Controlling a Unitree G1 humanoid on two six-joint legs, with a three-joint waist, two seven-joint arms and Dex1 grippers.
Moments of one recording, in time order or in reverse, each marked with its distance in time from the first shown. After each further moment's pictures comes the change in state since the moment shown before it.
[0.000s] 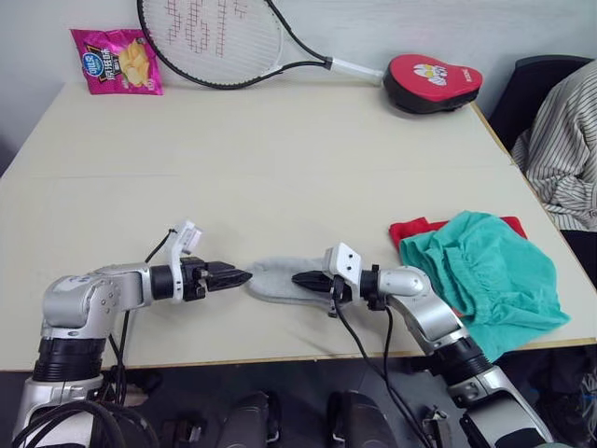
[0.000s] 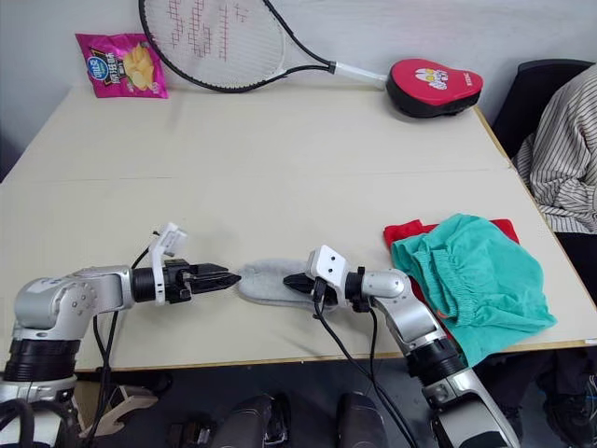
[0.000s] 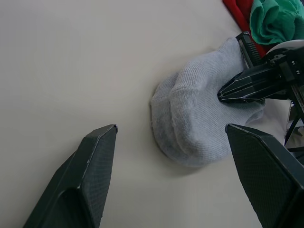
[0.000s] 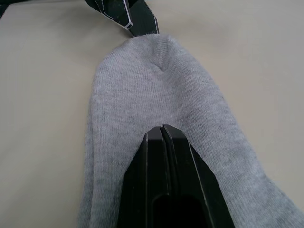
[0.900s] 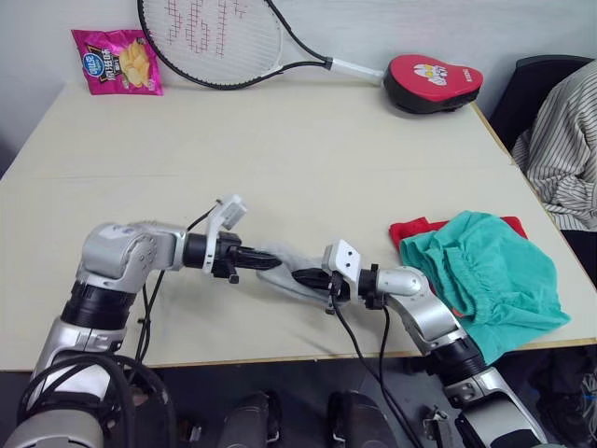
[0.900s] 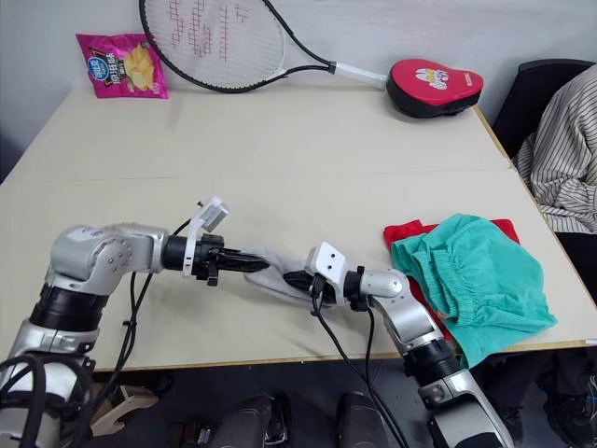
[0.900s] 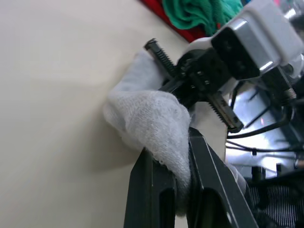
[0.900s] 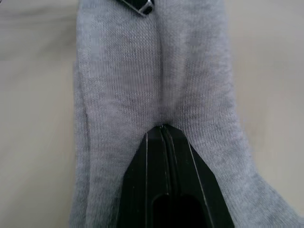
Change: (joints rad) left arm -0.359 -0.003 -0.329 0.068 0.040 -0.019 -0.264; right arm 0.023 0.013 -0.024 -0.035 -0.005 0.044 -0.028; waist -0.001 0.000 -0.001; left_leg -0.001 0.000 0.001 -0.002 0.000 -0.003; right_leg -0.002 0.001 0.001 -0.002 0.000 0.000
